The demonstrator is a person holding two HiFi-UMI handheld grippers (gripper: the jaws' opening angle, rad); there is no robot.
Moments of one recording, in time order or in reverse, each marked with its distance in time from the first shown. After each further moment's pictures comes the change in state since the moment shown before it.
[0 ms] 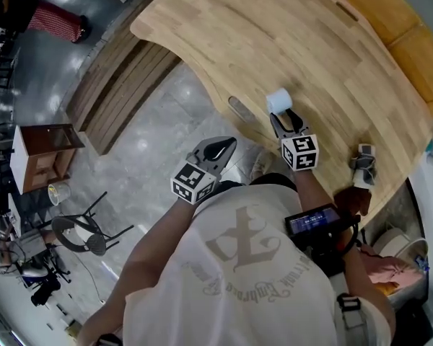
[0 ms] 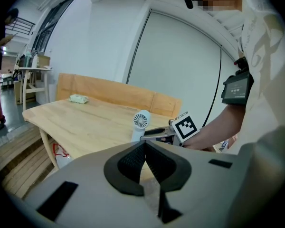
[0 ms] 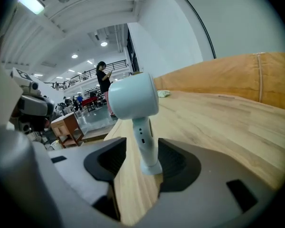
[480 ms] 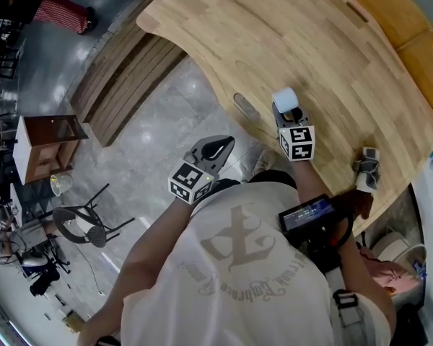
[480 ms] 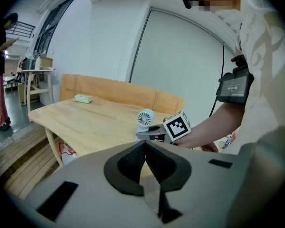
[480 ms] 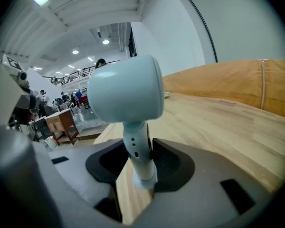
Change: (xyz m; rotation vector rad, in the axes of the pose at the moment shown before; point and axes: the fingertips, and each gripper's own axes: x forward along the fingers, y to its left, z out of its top) left arm -0.012 0.007 -0.005 0.001 0.023 0.042; right arm 0.033 -0.008 0.004 -0.056 -0.005 -0.039
